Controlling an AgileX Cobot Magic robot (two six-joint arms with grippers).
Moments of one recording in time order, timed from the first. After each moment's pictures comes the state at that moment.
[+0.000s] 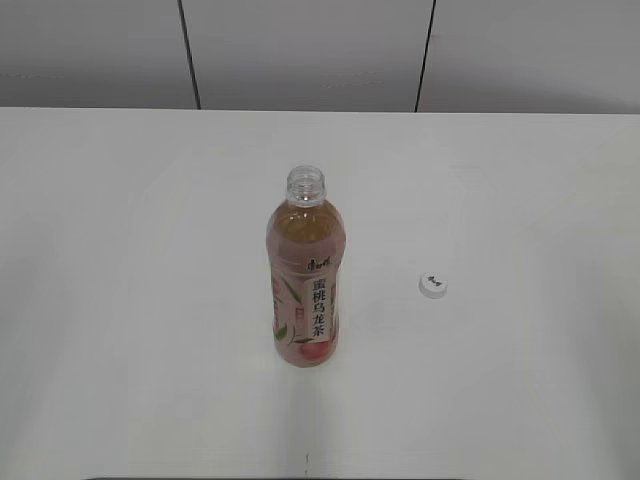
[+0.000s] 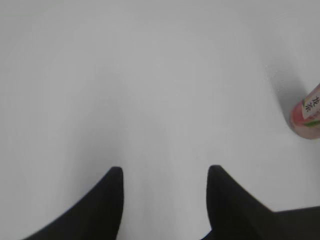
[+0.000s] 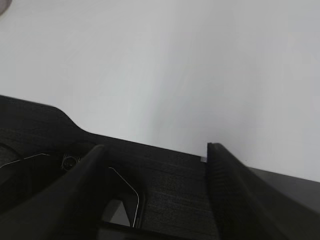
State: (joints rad) left arm -0.01 0.34 -0.58 -0.09 0.97 0.00; right arm 0.31 0.53 -0.63 -0.02 1.17 -0.02
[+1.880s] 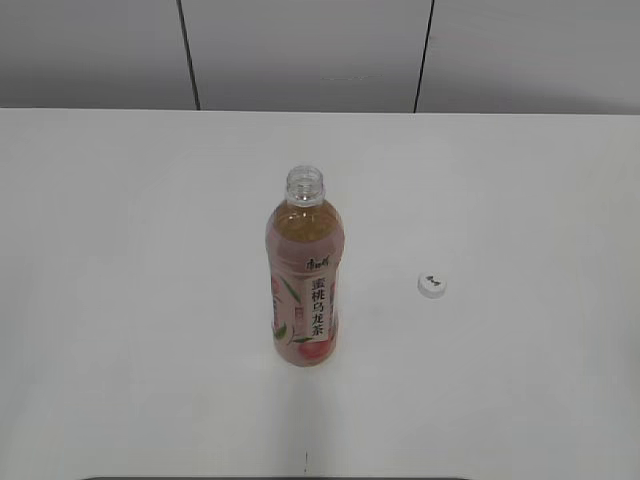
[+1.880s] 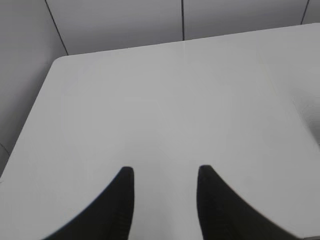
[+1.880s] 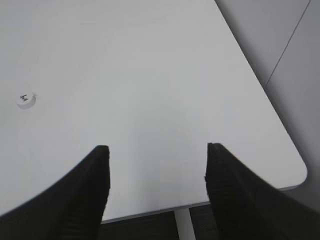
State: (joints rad) left arm -0.01 -0.01 -0.56 0.03 1.02 0.01; right arm -0.06 -0.01 -0.51 -0.05 1.10 -0.03
